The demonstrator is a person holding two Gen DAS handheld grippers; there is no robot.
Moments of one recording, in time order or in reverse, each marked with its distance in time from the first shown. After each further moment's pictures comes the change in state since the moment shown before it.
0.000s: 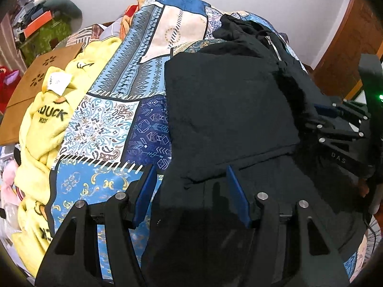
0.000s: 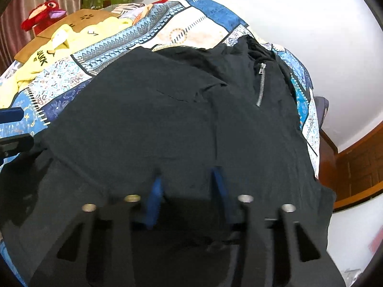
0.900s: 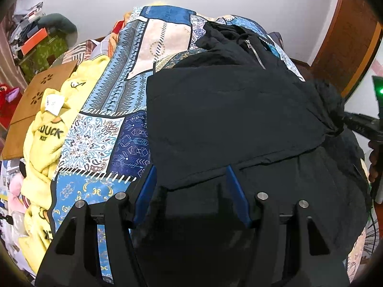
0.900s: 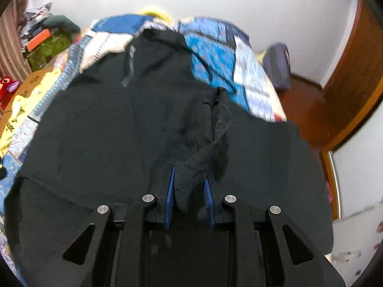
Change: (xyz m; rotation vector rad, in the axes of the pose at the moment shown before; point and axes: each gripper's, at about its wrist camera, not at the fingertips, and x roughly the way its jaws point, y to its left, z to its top) left arm -0.015 -0.048 0.007 0.075 -0.033 0.039; right arm -0.012 -0.138 -0.083 0.438 0.006 0.003
